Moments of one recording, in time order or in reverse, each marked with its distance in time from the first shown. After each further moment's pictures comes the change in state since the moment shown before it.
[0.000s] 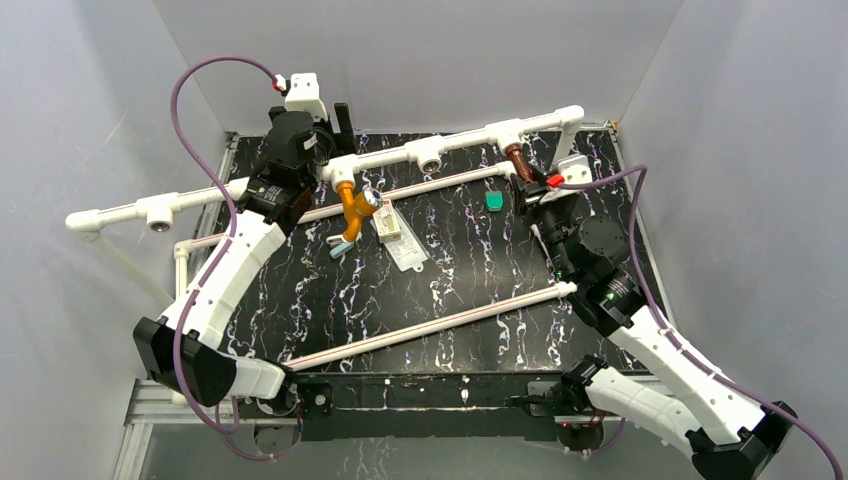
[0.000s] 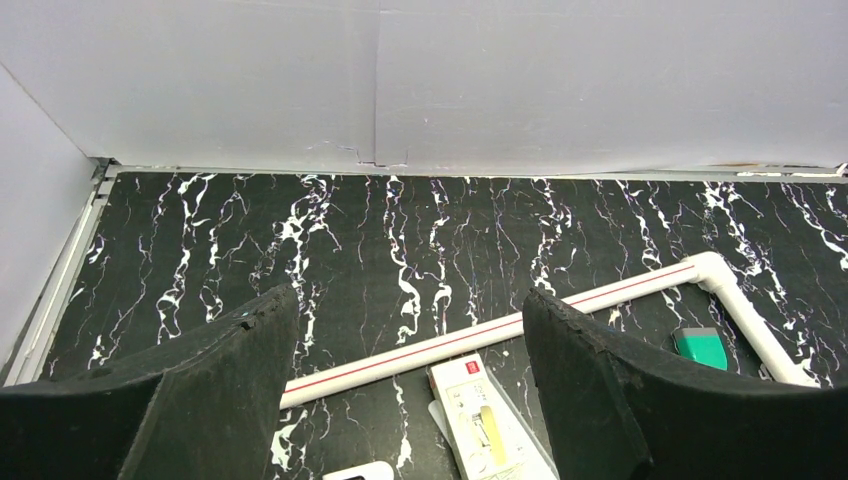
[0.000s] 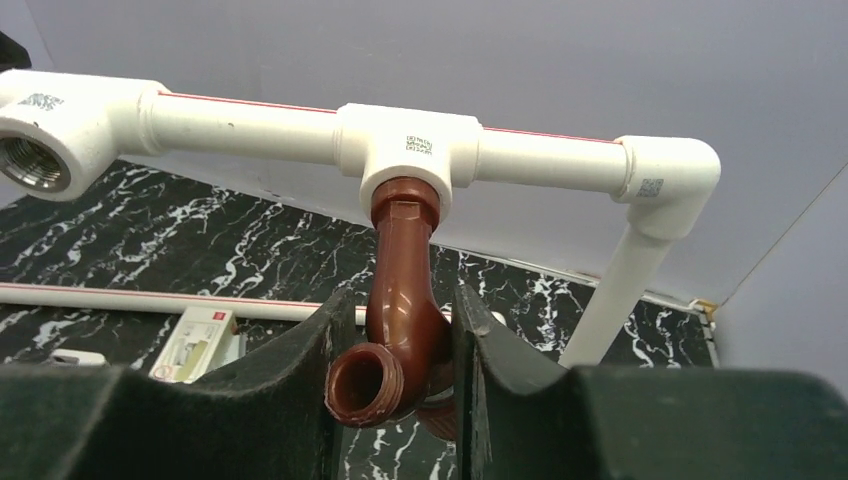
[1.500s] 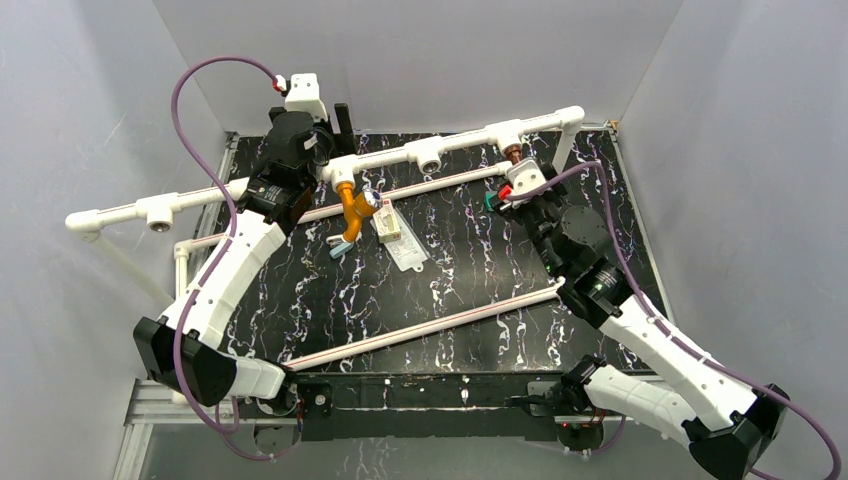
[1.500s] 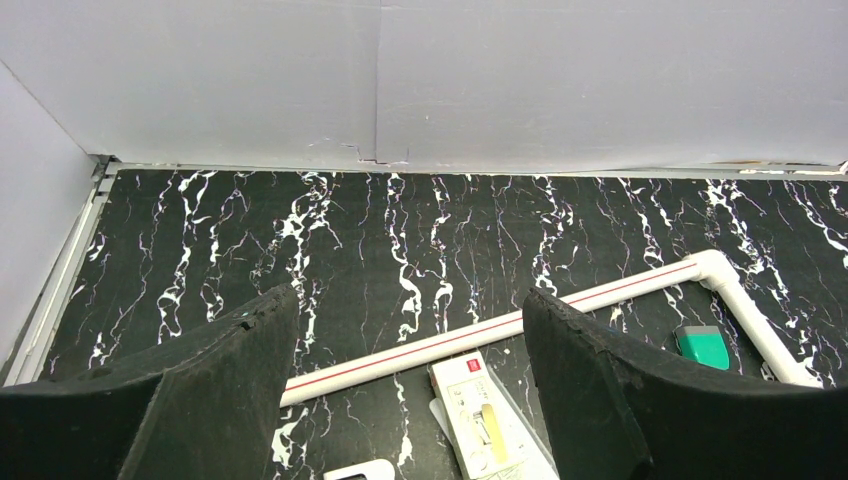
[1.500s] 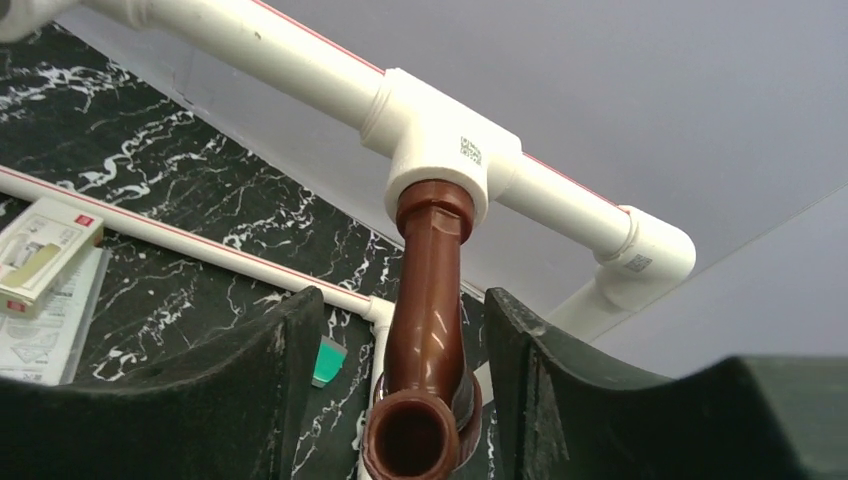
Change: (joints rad) left arm 0.001 0.000 0.000 -0.006 0.000 -0.001; right arm 0.015 0.068 0.034 -0.038 -0.024 -0.370
